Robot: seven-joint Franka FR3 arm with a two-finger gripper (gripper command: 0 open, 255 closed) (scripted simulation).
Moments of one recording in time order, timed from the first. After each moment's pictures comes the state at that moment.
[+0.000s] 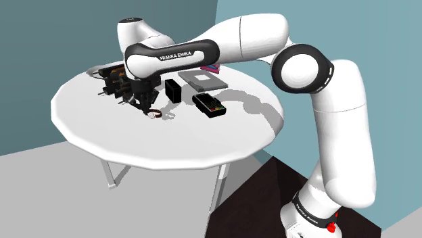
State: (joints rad) arm 0.22 0.56 0.29 -1.34 -0.28 1.90 0.45
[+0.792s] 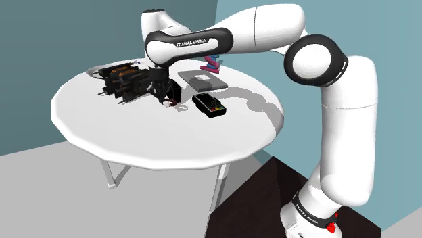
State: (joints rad) arm 0.11 0.45 0.27 -1.42 -0.24 1.90 0.32
